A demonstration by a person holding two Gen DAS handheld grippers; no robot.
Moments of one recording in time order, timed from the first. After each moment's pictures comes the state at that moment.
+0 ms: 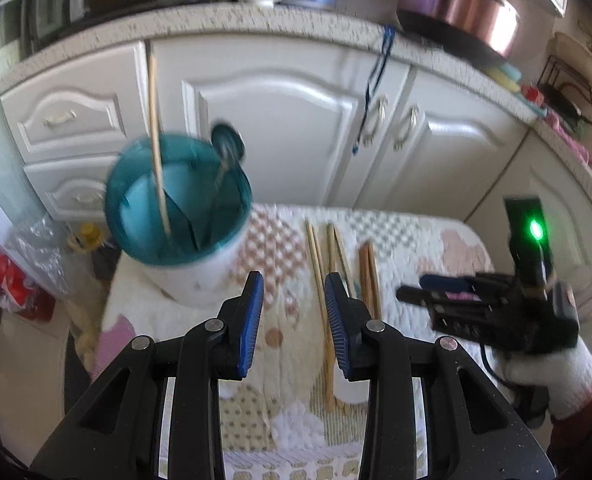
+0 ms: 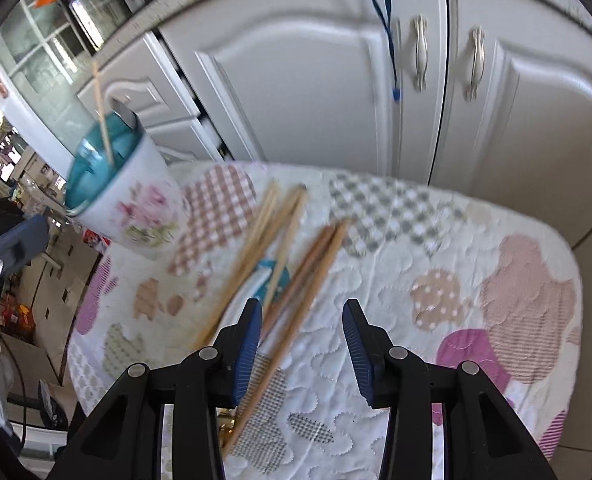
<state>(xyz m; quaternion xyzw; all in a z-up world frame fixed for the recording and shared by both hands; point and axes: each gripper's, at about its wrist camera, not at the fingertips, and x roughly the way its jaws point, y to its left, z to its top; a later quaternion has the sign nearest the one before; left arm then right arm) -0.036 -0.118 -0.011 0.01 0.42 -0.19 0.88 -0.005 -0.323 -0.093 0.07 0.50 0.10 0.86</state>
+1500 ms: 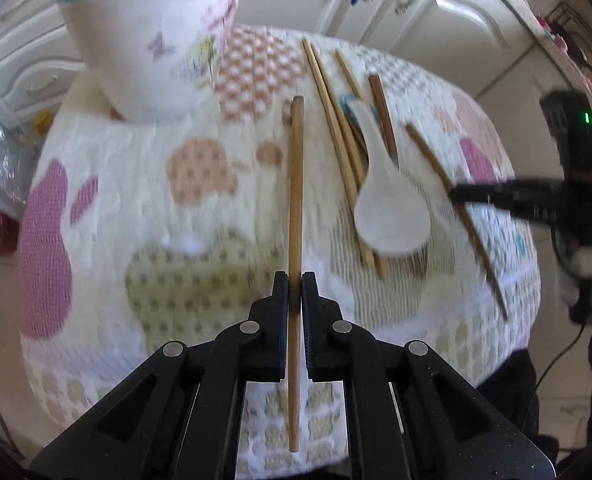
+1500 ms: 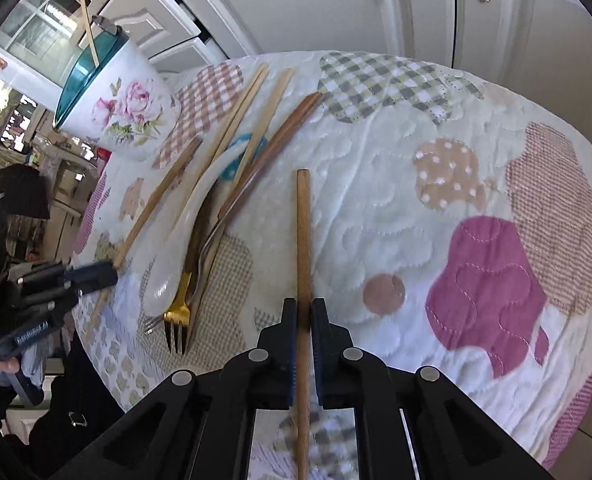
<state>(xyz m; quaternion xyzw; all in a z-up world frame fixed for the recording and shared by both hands) -0.060 -0.100 -0.119 0.02 0.59 -0.24 0.77 -0.043 -0.352 -0.141 0.07 0.60 0.16 0.78</state>
